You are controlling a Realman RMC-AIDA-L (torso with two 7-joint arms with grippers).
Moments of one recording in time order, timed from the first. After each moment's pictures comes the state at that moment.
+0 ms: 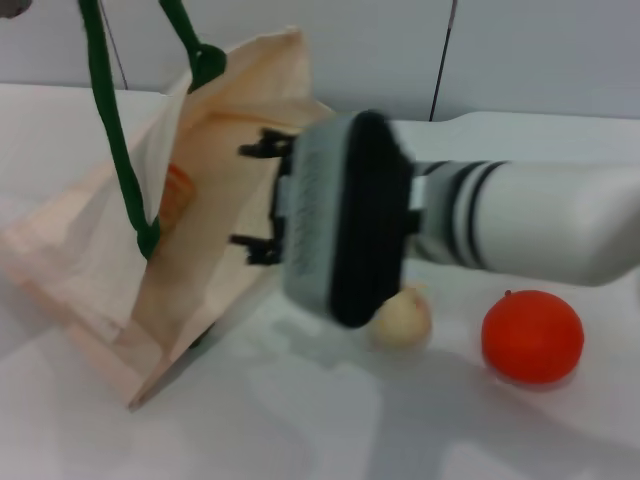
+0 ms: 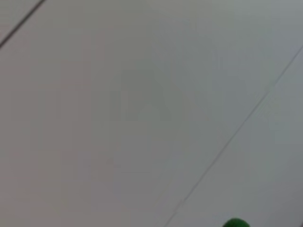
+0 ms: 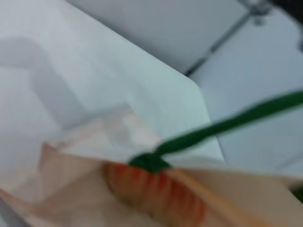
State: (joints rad) left arm -0.60 -1.80 0.46 0.45 -1.57 -1.58 1.23; right arm 0.58 2.02 -2.13 -1.47 -2.51 -0.62 2.24
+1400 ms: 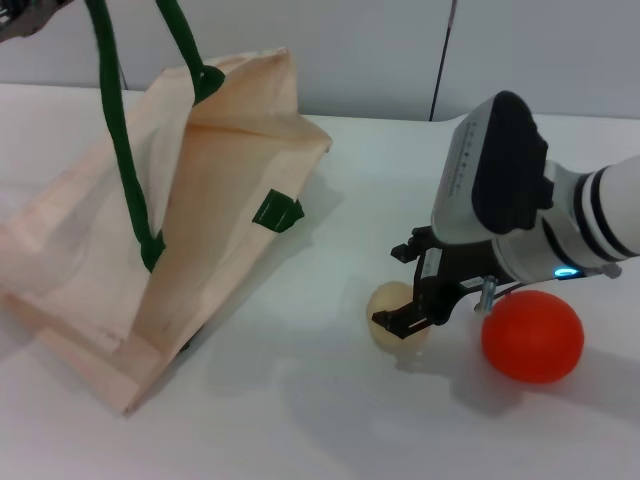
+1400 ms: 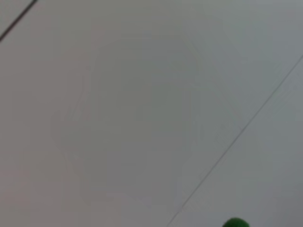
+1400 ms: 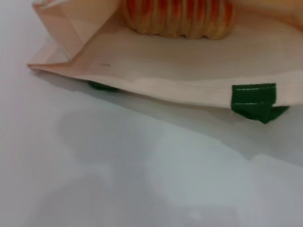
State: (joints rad) left arm -0.61 -1.80 0.46 0.40 -1.54 -1.54 1.27; right arm 0.64 2.02 -1.73 -1.12 -2.23 -1.09 2.10
